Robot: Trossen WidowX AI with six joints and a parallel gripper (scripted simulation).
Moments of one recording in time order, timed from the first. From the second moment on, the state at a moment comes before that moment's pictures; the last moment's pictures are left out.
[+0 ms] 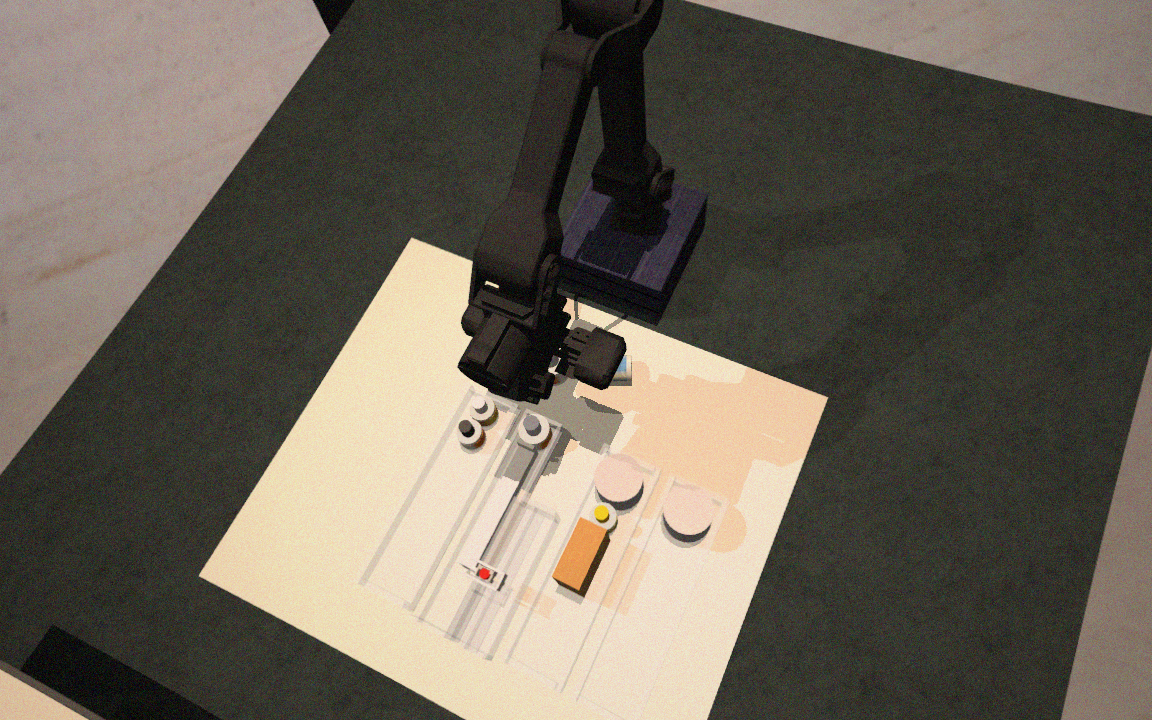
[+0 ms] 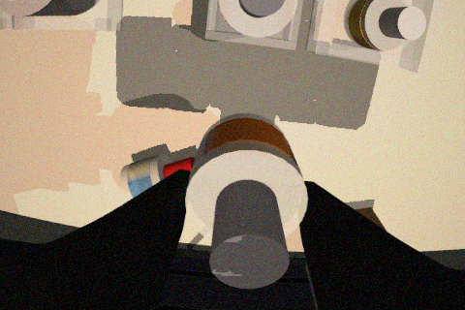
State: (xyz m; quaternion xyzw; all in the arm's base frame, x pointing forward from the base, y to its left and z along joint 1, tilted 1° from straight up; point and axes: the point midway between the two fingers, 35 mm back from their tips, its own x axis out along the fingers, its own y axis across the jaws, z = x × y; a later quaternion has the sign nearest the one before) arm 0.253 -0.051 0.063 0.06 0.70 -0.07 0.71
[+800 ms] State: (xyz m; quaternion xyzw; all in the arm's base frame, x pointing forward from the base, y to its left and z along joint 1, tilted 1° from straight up) arm 0.278 -0.056 0.012 0.07 0.70 -0.08 0.71
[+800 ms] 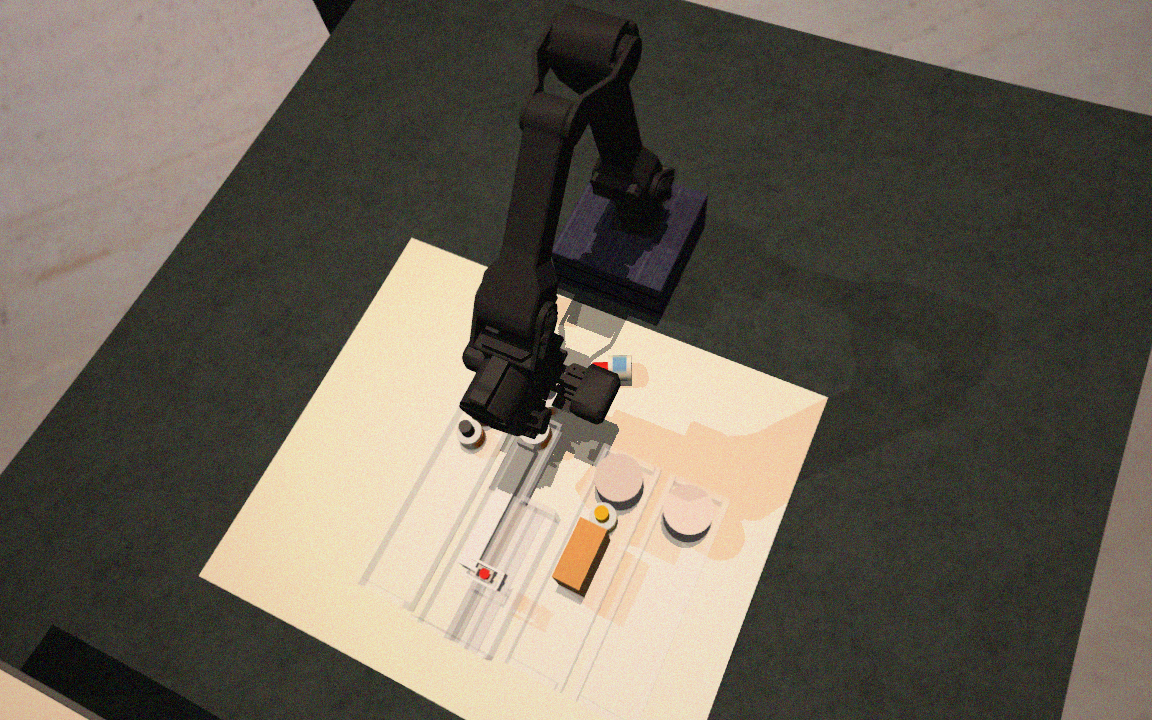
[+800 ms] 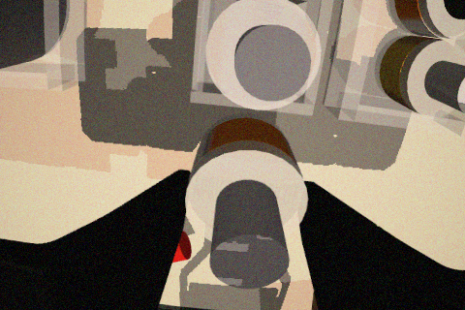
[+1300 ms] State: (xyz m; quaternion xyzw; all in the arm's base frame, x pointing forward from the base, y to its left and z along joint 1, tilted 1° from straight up) arm 0.283 -0.057 0.012 0.07 0.69 -0.08 0.71
